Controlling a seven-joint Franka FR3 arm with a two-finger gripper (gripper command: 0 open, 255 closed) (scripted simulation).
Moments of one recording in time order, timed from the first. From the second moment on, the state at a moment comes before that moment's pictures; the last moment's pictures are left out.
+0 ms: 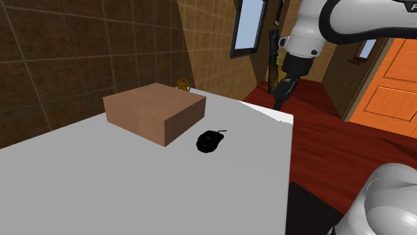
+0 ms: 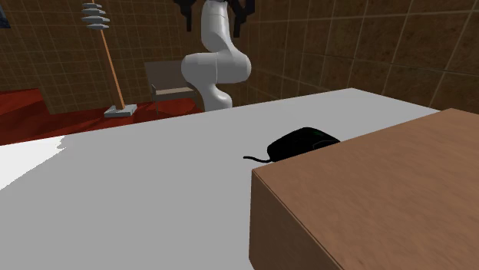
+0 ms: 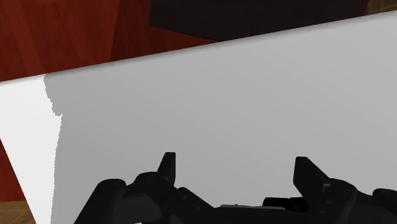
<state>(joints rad) 0.00 -0.75 0.06 -2.30 -0.07 1.64 -0.13</state>
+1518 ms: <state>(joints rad) -0.13 0.10 0.24 -1.82 0.16 1.72 0.87</state>
